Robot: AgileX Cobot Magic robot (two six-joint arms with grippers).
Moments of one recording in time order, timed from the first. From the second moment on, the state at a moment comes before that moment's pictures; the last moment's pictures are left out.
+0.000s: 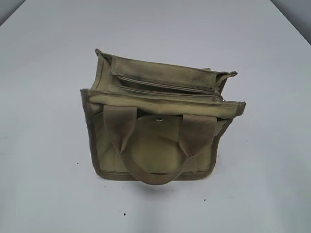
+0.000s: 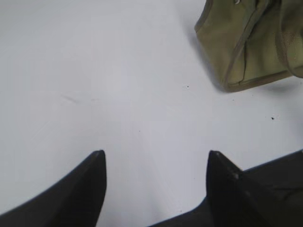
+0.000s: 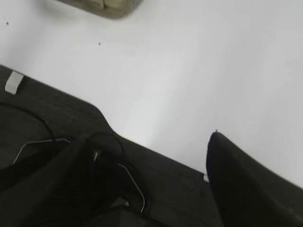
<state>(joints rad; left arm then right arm) -0.34 0.22 -0.62 0.06 1.15 0.01 0.33 0.37 -0.52 0.12 1.17 -0.20</state>
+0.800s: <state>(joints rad) -0.34 0.04 -0.52 0.05 1.07 0.01 0.33 0.29 -0.49 0.12 1.10 -0.20</state>
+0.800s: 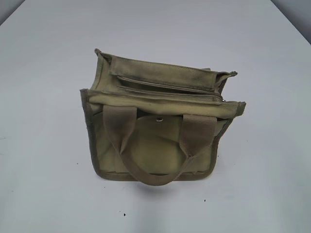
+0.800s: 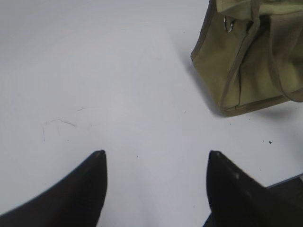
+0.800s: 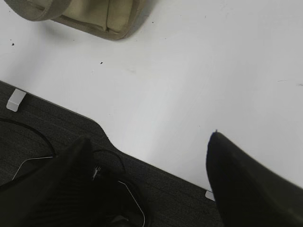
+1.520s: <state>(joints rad) -0.33 0.04 -0.52 0.05 1.06 0.00 0.28 0.27 -0.49 0.13 1.09 -0.20</state>
